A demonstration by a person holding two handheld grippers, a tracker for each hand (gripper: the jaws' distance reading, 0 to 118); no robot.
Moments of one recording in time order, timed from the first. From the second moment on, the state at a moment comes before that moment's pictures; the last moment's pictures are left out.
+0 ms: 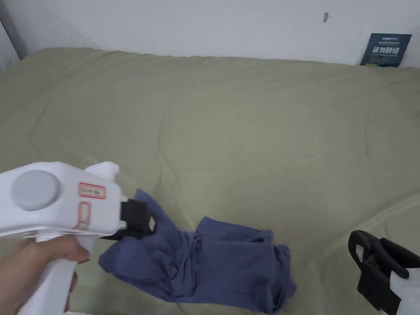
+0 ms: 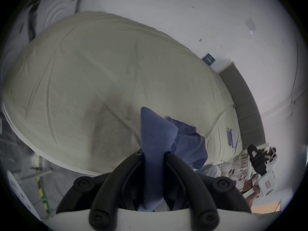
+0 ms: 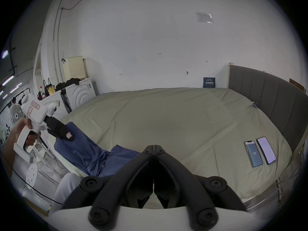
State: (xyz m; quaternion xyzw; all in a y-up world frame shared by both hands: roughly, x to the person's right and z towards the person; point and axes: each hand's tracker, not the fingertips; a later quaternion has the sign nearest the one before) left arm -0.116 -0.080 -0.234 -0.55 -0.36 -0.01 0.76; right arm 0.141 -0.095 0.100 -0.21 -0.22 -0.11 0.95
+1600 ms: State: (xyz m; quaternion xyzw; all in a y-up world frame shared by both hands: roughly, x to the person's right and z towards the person) left arm -0.011 -0.201 -0.192 -0.56 -0.54 0.11 0.61; right arm 0.183 -0.144 0.084 -0.28 -0.17 -0.25 0.91
